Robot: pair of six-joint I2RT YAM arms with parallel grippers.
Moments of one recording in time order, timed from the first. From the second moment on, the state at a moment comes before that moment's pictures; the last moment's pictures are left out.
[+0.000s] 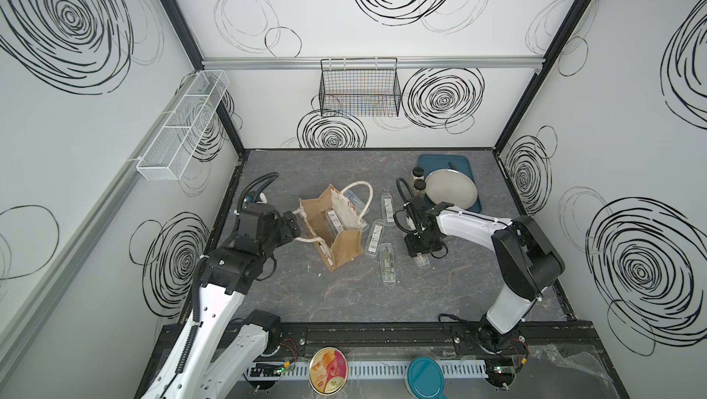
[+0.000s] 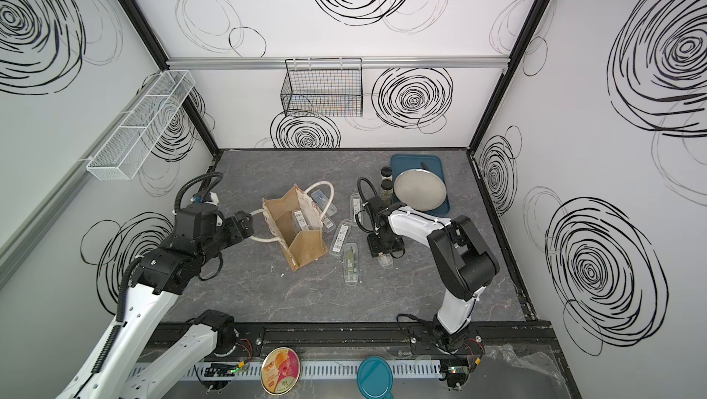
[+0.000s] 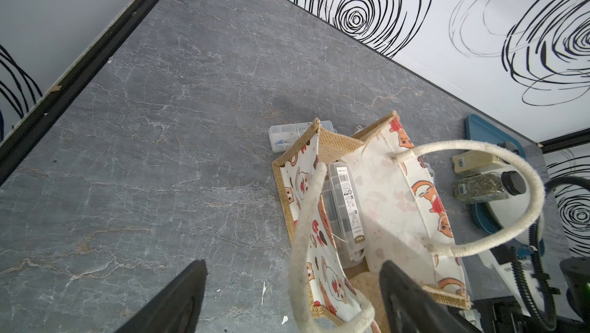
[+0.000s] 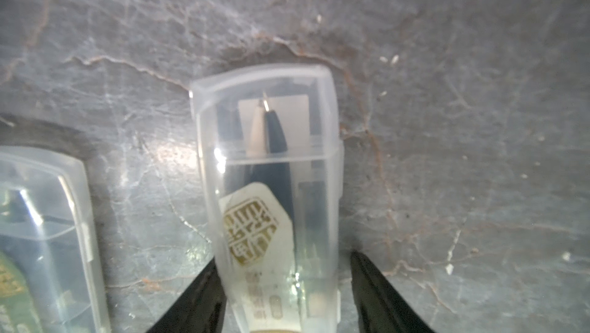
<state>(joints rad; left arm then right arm) -0.21 0.77 0.91 -0.85 -0.16 -0.60 0.58 1.74 1.02 -0.75 -0.01 0.26</state>
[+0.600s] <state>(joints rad) -0.21 0.76 0.98 -0.89 -0.23 -0.56 0.48 1.54 1.10 -0.85 -0.02 0.27</state>
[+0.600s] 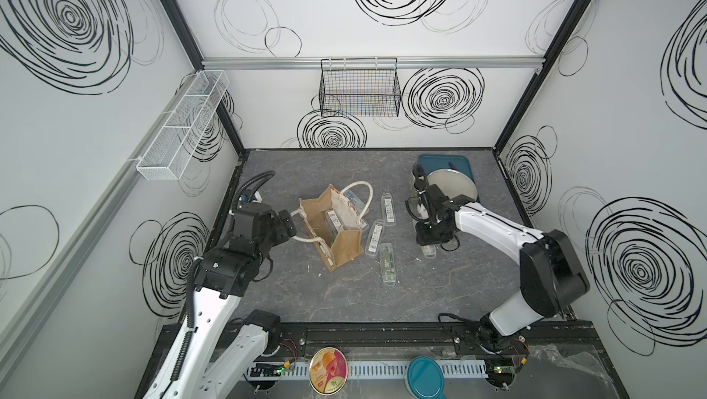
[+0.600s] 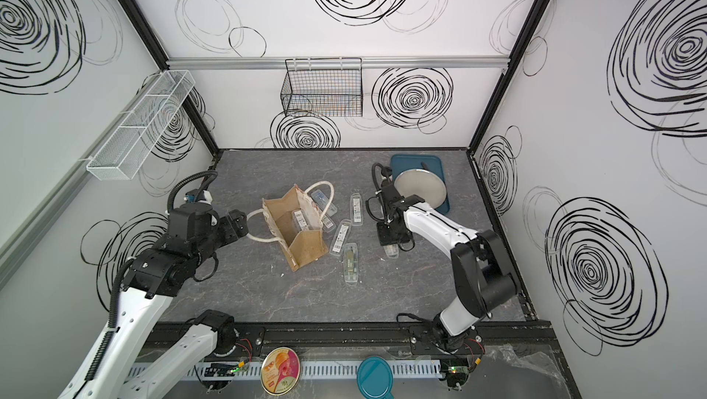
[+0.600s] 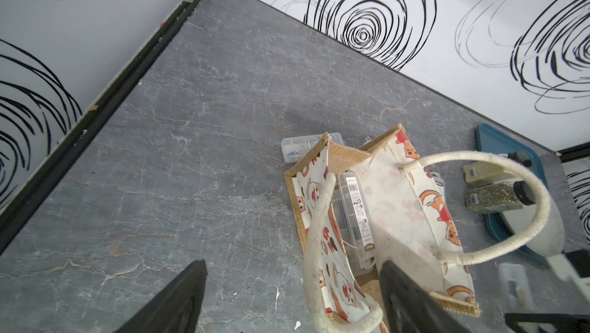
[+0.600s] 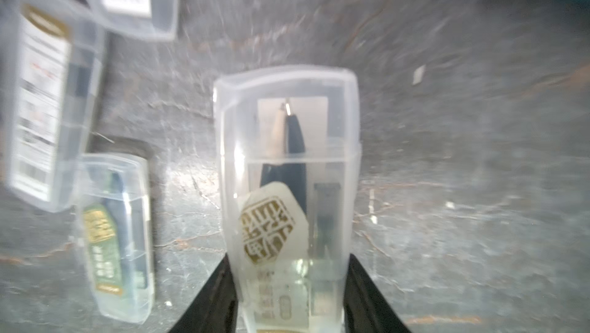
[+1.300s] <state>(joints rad) -0.22 0.80 1.00 -0.90 -0.25 -0.53 0.92 2.06 2.13 -0.91 0.07 0.09</state>
